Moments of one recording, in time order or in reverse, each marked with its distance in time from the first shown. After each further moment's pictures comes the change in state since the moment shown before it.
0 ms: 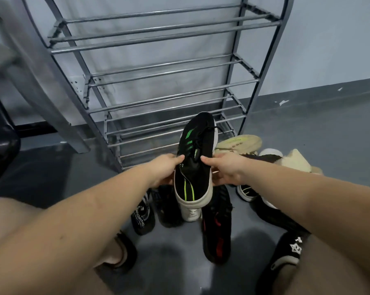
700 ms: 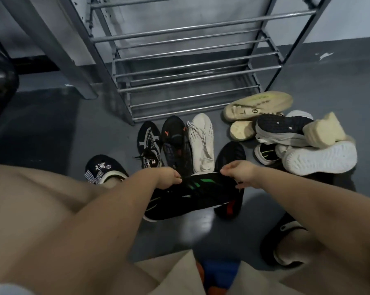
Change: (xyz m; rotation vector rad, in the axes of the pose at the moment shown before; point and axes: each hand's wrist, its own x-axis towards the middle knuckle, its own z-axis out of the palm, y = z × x) left_hand 0.007 -0.132 -0.020 0.983 -0.297 -0.248; right_hand 0.055 0.129 -0.002 -0.451 0.141 0.317
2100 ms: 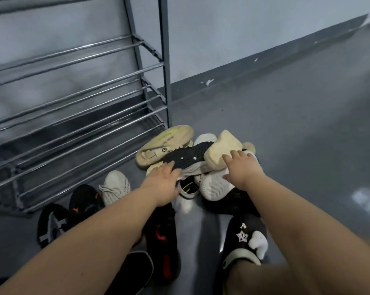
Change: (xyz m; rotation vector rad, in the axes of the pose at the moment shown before) left_hand 0.077 0.240 -0.038 0.661 0.453 0.469; right_hand -0.024 0.092 -0.209 -0.968 0.670 -0.052
